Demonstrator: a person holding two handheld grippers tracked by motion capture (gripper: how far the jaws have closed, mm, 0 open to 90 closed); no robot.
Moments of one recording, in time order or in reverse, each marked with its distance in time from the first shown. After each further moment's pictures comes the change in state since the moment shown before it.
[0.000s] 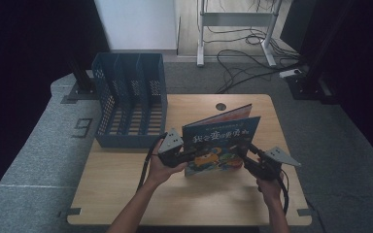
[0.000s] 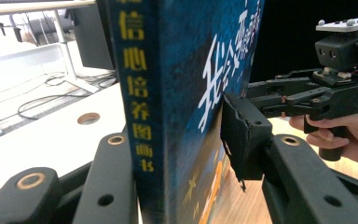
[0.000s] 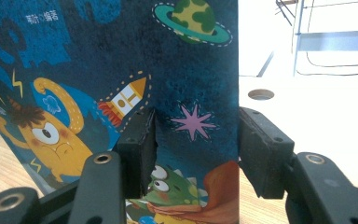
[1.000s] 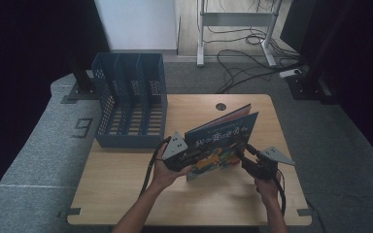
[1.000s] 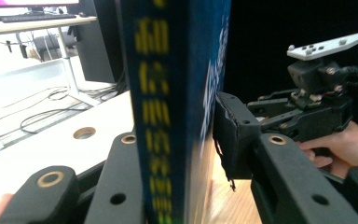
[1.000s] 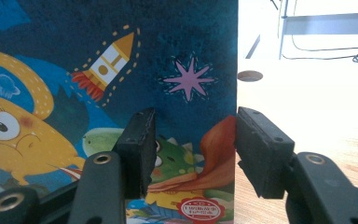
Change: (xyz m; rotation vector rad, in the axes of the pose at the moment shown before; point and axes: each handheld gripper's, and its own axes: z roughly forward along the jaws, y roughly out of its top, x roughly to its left) left arm -0.018 0.001 0.003 -0.059 0.007 0.019; right arm 0.000 -0.008 0.011 0.067 -0.062 -0.001
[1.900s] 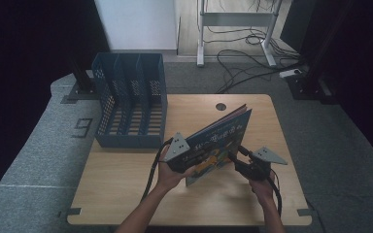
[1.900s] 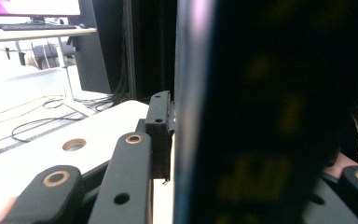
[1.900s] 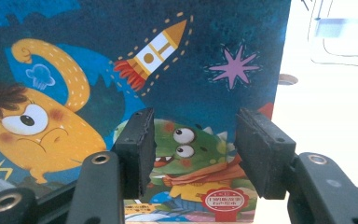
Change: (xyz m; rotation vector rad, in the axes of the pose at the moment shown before) left arm -0.009 0.002 0.004 -0.060 -0.003 -0.041; right arm 0.015 -0.001 0.008 0.012 0.095 -0.047
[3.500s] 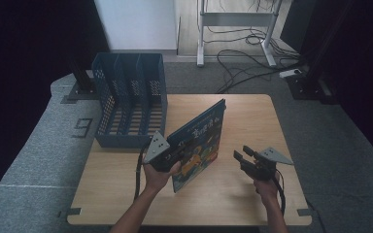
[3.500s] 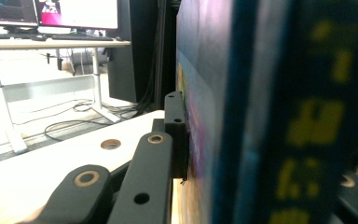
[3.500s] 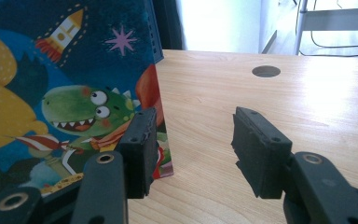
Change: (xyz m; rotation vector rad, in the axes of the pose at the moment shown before) left arm 0.016 0.001 -0.041 -0.069 0.115 -0.053; right arm -0.015 -0.004 -0.007 0.004 -0.035 0.044
